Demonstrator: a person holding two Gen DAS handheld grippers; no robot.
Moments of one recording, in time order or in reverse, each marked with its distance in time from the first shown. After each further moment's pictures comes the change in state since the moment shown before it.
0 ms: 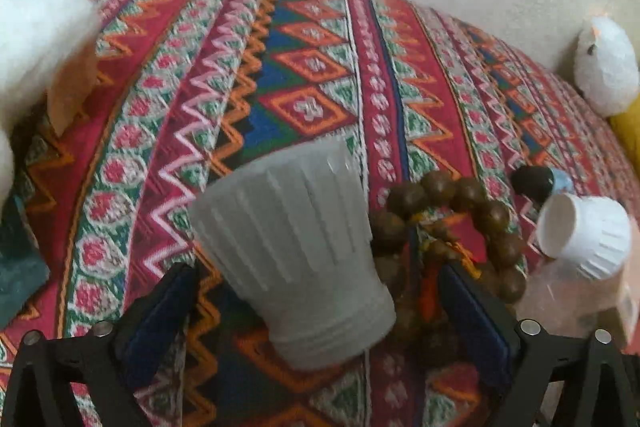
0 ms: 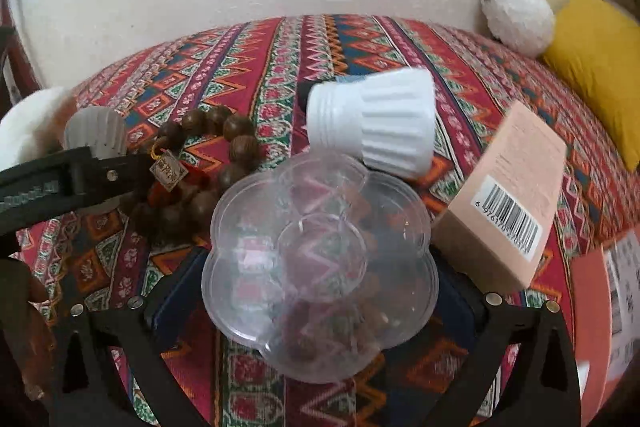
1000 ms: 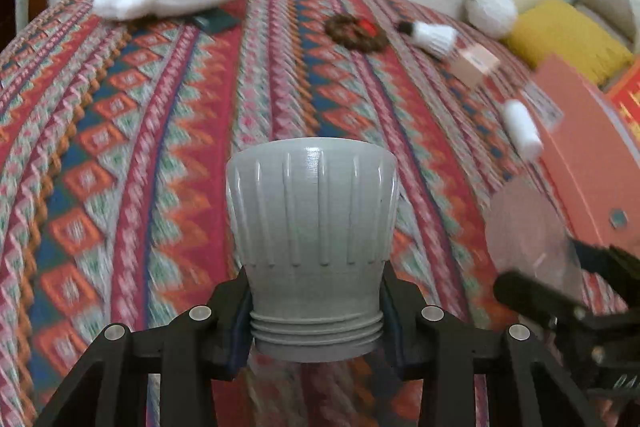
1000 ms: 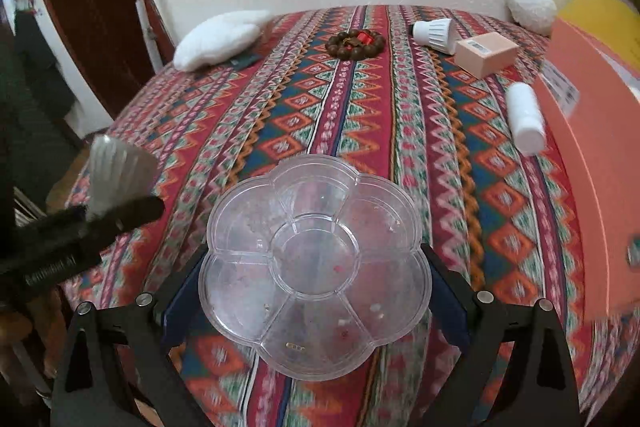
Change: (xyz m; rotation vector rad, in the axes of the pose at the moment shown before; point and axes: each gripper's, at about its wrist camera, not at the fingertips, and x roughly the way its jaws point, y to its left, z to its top) left arm -0.247 0.079 -0.259 0.120 -0.037 -0.141; right arm -0.229 0.064 -0.222 -0.085 0.010 0.252
